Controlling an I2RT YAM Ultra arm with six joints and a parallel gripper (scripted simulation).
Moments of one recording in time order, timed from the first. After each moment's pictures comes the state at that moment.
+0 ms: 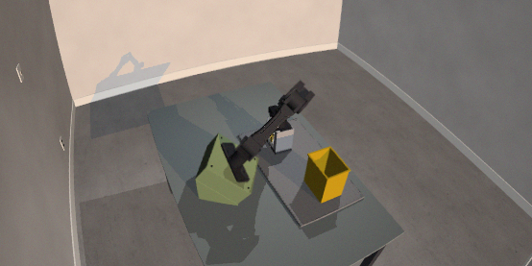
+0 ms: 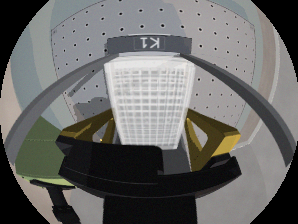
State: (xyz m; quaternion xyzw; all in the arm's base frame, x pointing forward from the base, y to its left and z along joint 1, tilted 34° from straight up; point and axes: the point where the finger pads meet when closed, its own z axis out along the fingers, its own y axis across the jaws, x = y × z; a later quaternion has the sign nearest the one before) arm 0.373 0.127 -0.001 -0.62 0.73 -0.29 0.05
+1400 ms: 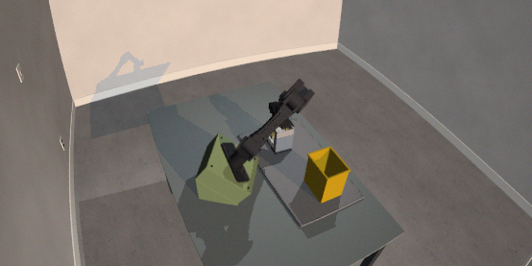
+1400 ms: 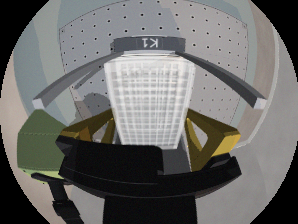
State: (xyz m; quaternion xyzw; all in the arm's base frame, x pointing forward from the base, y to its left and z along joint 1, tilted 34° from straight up) arm 0.362 0.136 0.019 -0.62 0.73 -0.29 0.05
